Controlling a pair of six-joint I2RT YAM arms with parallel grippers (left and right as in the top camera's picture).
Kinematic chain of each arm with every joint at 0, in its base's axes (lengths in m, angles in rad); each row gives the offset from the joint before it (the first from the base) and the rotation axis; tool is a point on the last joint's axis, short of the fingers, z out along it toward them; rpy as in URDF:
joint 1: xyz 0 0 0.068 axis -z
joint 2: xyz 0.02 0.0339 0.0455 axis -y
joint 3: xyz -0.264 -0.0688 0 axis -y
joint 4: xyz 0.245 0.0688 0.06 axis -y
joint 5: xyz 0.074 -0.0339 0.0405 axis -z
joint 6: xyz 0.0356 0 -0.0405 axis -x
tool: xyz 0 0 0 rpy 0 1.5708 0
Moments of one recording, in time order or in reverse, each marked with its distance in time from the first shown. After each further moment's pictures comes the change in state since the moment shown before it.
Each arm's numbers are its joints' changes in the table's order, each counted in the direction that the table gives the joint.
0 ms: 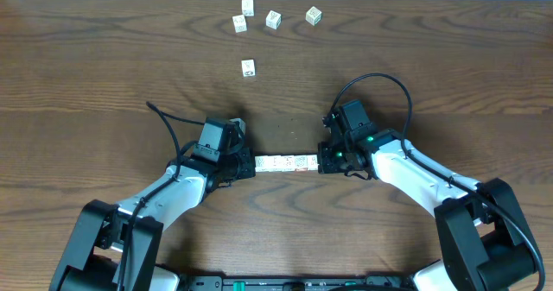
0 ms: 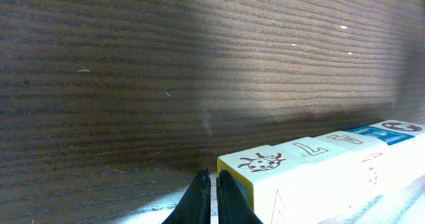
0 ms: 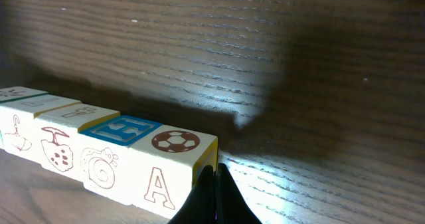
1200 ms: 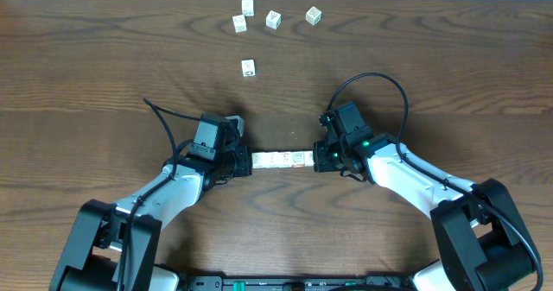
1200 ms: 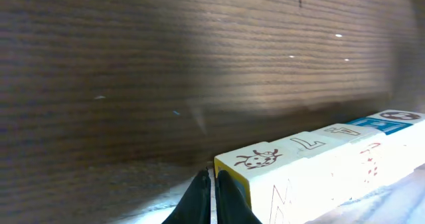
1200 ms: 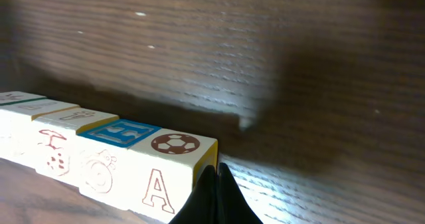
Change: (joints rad) left arm -0.027 -0.001 0.000 0.024 0.013 -0.073; right arm -0.037 0.000 -0.024 0.110 0.034 -0.027
